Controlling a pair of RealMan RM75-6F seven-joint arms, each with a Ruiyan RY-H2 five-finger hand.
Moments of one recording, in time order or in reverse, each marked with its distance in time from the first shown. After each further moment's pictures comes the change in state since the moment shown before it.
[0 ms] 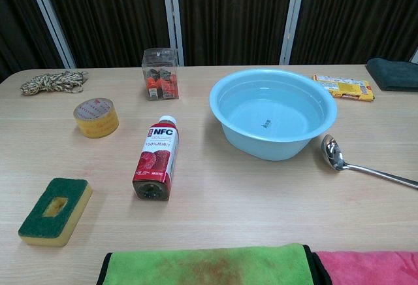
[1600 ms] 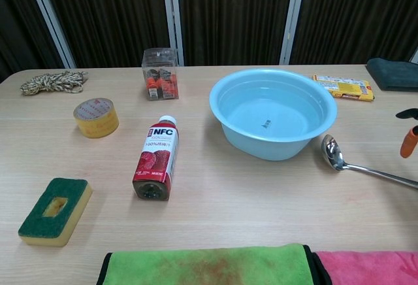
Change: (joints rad) left arm -0.025 0.023 0.001 -0.003 -0.001 -0.036 -0.059; right arm 0.204 -0.200 0.038 0.061 0.177 -0.338 -0.144
